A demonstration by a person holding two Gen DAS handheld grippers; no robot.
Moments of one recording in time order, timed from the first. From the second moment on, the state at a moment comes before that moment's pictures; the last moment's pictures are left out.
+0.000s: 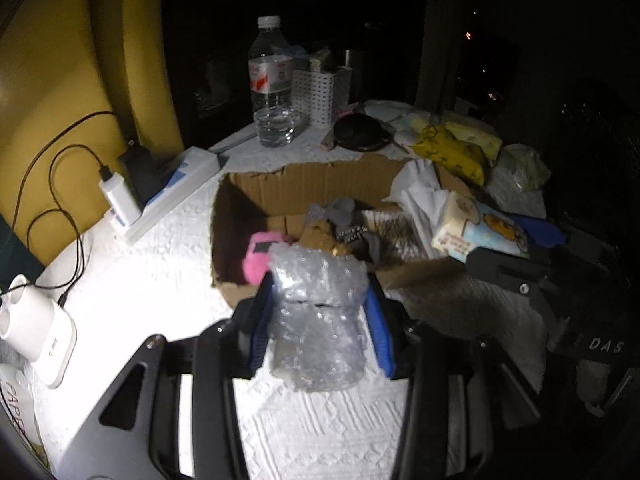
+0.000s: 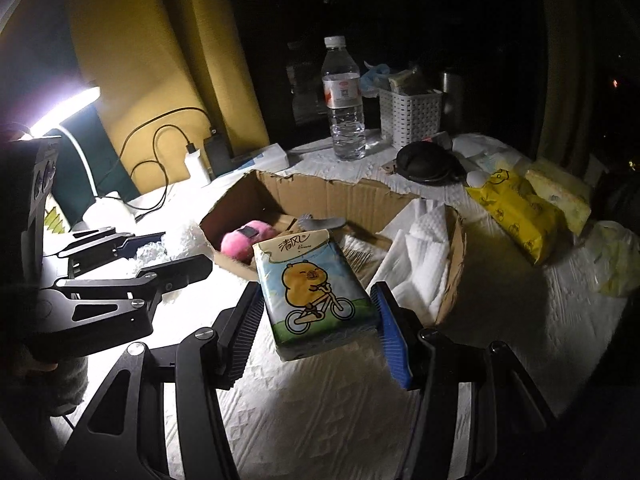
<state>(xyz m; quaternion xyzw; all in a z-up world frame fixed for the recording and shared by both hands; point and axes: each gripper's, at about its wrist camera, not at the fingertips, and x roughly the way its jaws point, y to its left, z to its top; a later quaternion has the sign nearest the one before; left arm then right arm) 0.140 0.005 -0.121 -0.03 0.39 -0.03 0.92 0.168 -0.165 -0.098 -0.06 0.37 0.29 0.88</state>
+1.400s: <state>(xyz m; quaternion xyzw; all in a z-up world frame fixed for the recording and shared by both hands) 0.255 0.048 -0.157 -0.07 0.40 -0.01 0.91 0.256 -0.144 -0.116 -0.04 0.37 0.29 0.88</state>
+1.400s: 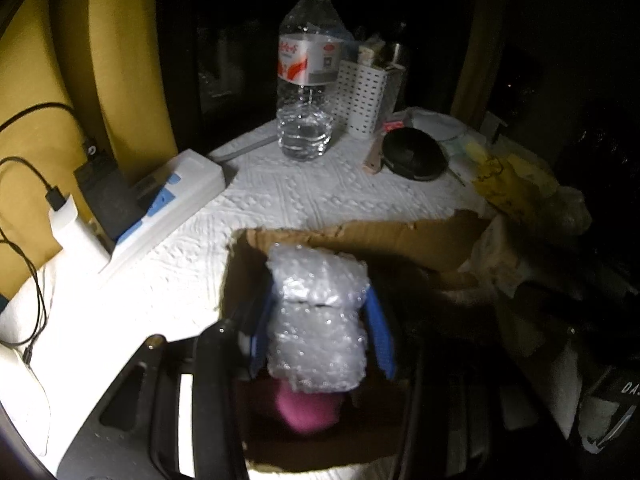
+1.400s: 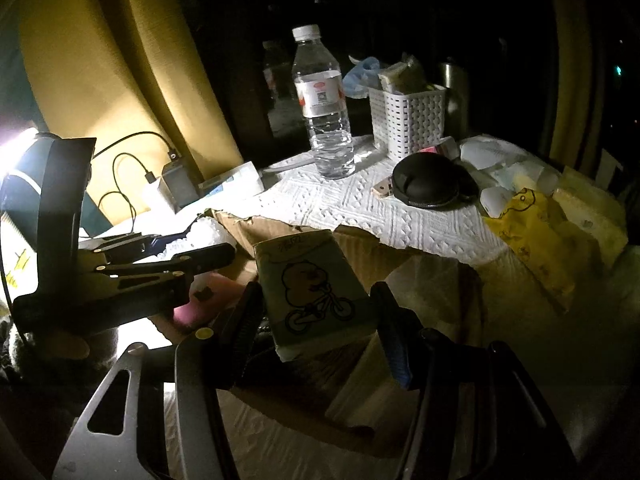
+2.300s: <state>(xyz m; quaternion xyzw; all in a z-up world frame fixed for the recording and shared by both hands) 0.232 0.076 -0.158 -0.09 0.40 0.02 0.91 0.274 -0.096 -0.150 -0.06 0.41 0.30 0.86</state>
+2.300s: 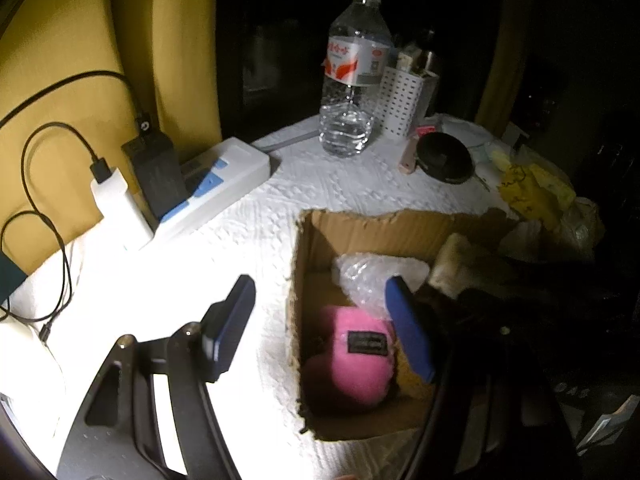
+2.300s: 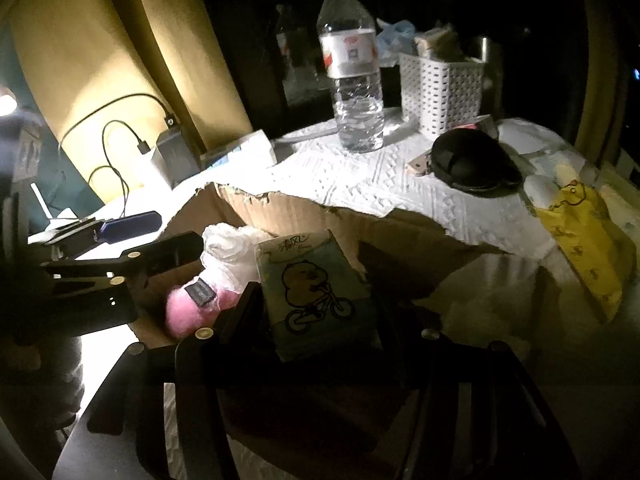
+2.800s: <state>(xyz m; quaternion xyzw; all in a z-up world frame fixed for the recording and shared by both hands) 0.226 0.070 -0.153 -0.08 0.40 0.01 0.91 0.270 -0.092 -0.147 -0.08 0.40 0.28 0.87</state>
